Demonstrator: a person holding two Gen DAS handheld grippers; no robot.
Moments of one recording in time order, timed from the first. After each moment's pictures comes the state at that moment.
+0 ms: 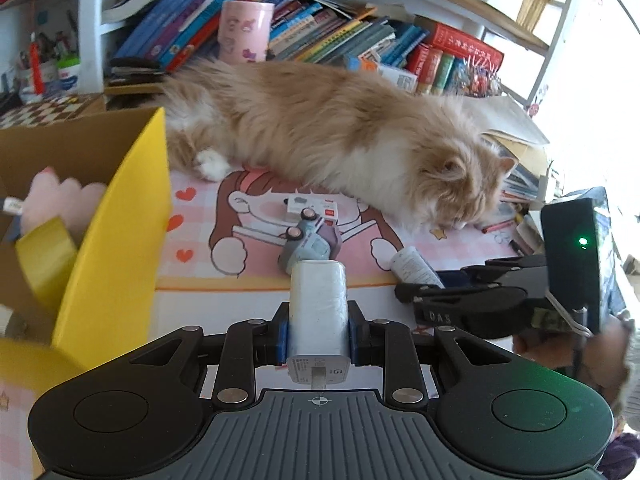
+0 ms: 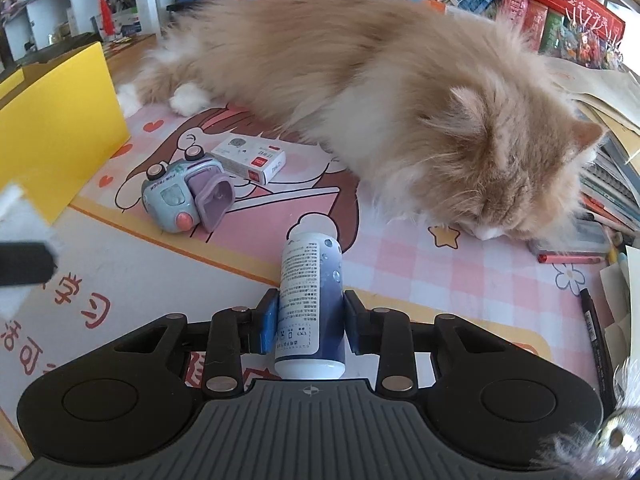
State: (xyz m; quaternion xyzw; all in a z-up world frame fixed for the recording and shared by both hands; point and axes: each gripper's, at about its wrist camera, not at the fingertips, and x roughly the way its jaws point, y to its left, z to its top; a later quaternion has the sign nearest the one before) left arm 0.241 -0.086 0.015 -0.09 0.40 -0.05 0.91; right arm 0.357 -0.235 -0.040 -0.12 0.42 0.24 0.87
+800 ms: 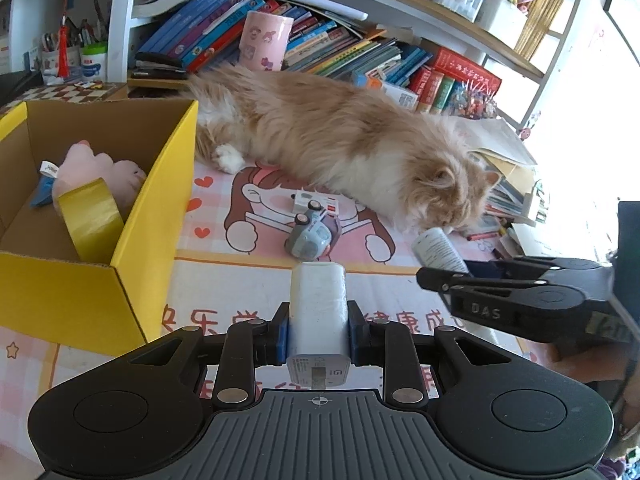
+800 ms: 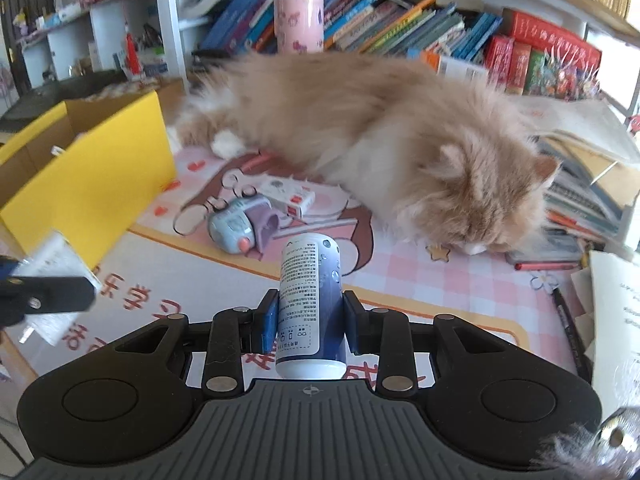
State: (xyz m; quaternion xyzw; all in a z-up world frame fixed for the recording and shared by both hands) left arm 0.198 -0.072 0.023 -0.13 0.37 -0.05 0.92; right arm 0.298 -0.243 0.010 -0.10 0.37 0.26 0.89
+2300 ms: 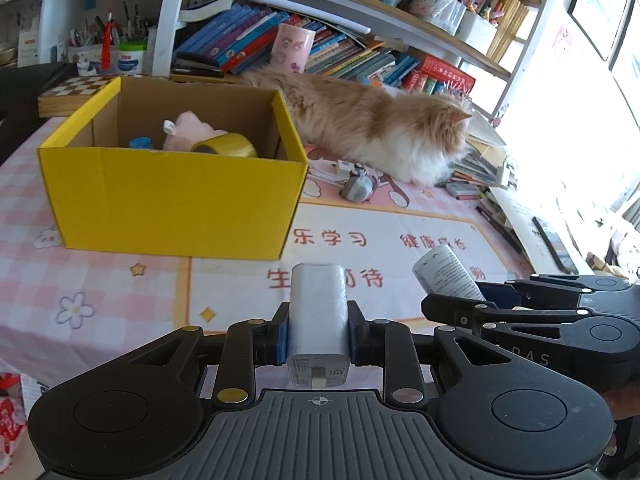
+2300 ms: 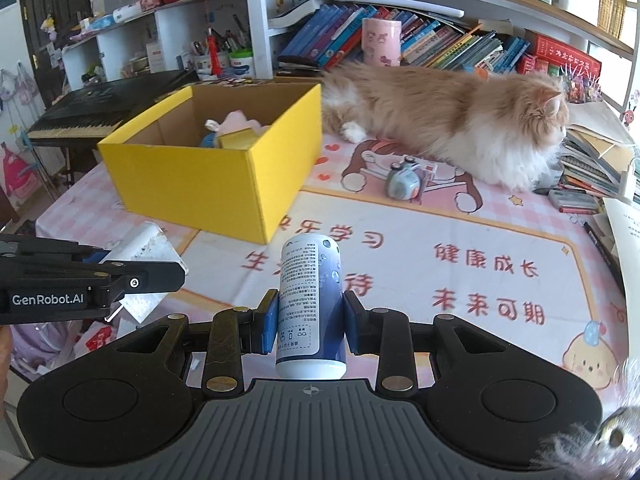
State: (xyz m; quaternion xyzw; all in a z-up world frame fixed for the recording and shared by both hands) left arm 0.059 0.038 0.027 -0.12 0.37 -0.09 0.92; right arm 0.099 -0.147 0.037 -0.08 0.36 0.26 0.89
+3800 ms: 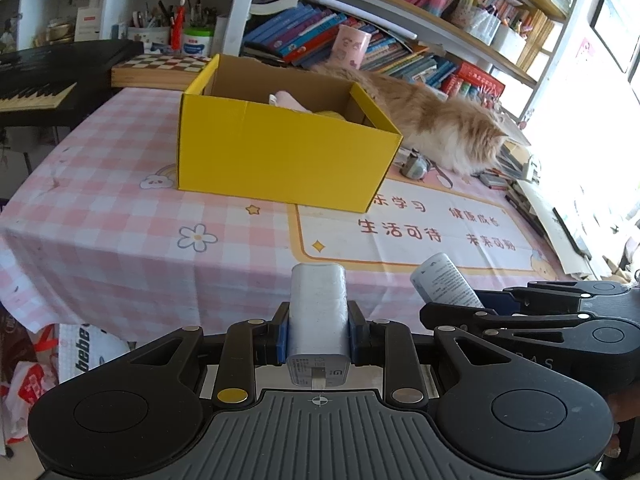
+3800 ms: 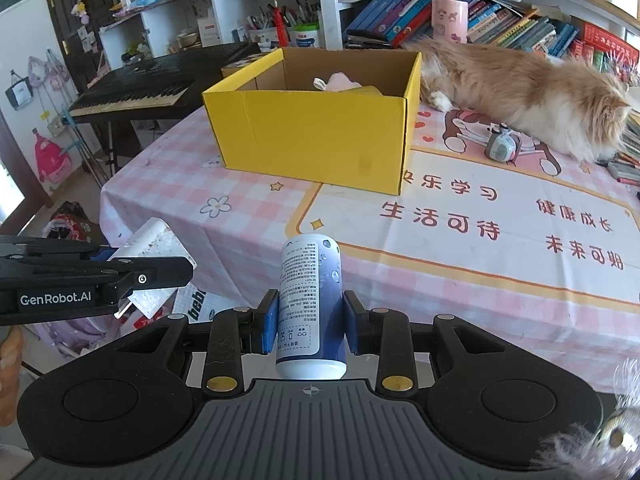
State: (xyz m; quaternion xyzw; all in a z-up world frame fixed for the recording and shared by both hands) left arm -0.024 0.122 0.015 -0.14 0.37 -0.06 0.92; right arm 0.017 -0.067 0.022 -0.07 0.39 0.30 0.87
